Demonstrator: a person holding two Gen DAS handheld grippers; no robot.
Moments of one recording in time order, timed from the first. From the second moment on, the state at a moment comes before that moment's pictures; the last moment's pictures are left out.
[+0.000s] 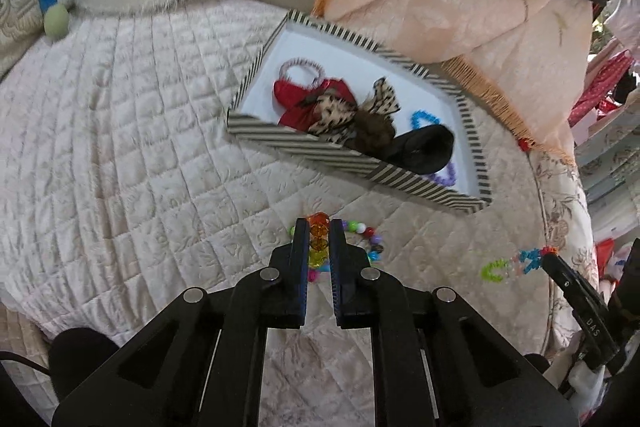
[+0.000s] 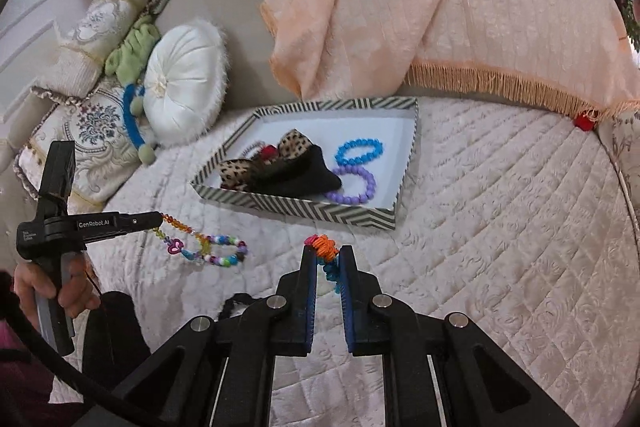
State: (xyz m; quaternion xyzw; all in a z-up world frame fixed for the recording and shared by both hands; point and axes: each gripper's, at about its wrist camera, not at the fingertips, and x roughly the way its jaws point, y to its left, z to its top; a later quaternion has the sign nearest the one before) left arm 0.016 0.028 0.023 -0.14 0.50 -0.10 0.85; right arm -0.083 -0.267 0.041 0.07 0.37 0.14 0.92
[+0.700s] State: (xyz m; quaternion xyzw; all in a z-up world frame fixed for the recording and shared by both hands) left arm 0.000 0.024 0.064 -0.10 0.46 -0.10 0.88; right arm -0.092 -0.257 0.067 0.07 0.35 0.15 0.92
